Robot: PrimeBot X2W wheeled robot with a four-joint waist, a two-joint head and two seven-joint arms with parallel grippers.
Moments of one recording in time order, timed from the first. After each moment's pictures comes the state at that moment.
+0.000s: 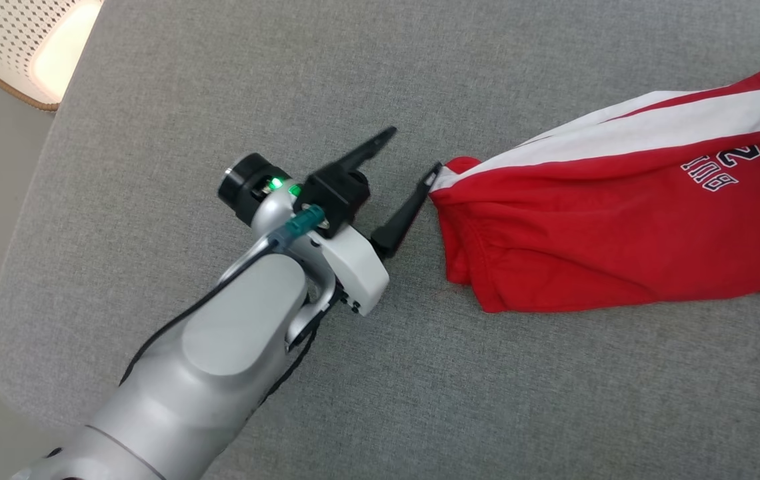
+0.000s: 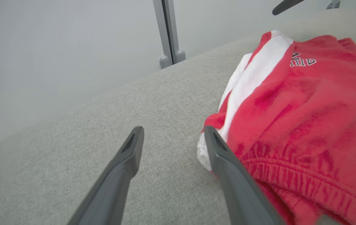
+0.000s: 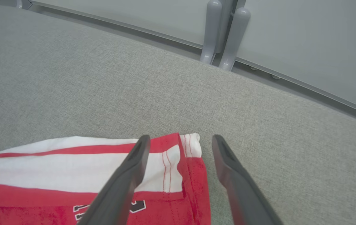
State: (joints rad) left arm -0.85 0.11 -0.87 0.63 -0.46 -0.06 -0.26; right arm -0.92 -0.64 0.28 0.40 0.60 0.13 0.86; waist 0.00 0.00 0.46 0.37
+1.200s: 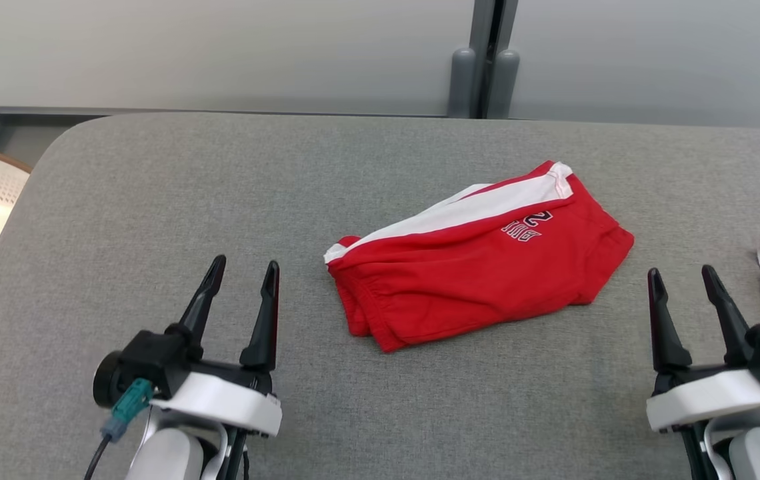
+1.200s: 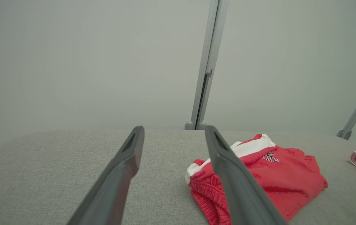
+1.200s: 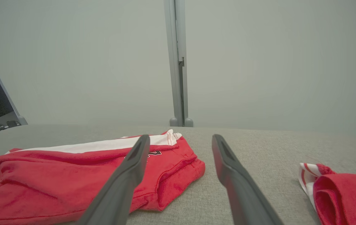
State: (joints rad) left arm -0.18 0.06 -0.20 0.22 -0.27 -0.07 -0.26; right arm -0.18 -0.18 0.05 0.32 0.22 0.13 -0.25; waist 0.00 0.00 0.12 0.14
